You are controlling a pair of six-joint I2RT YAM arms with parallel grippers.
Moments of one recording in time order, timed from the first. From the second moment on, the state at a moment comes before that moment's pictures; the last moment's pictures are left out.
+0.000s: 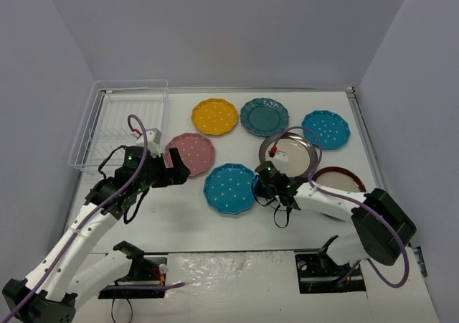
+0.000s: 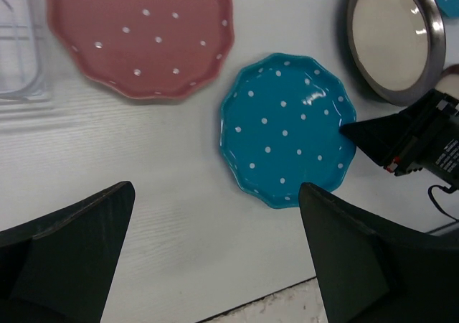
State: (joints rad) left arm -0.46 0.85 0.87 -0.63 0.01 -0.51; right arm 0.74 1.39 0.61 -0.11 0.29 0.88
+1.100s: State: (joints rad) left arm -0.63 1.11 0.52 -0.13 0.05 -1.00; right arm 0.56 1.15 0.43 -0.06 0.00 1.02
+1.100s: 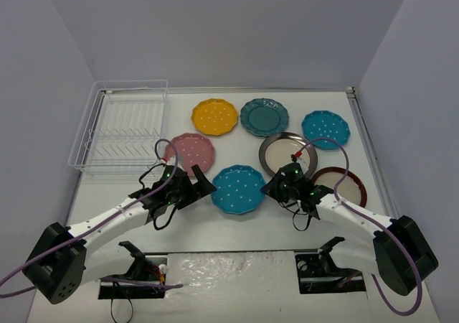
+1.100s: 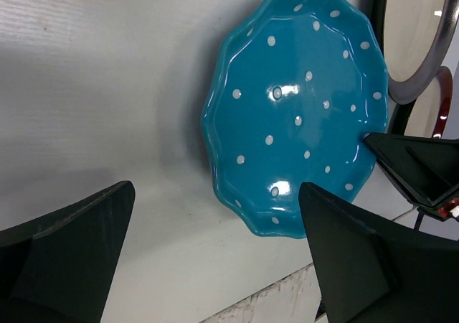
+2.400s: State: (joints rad) left arm -0.71 1.41 0.45 0.35 0.11 -1.30; right arm 0.56 1.11 0.42 -0.01 -0.05 1.13
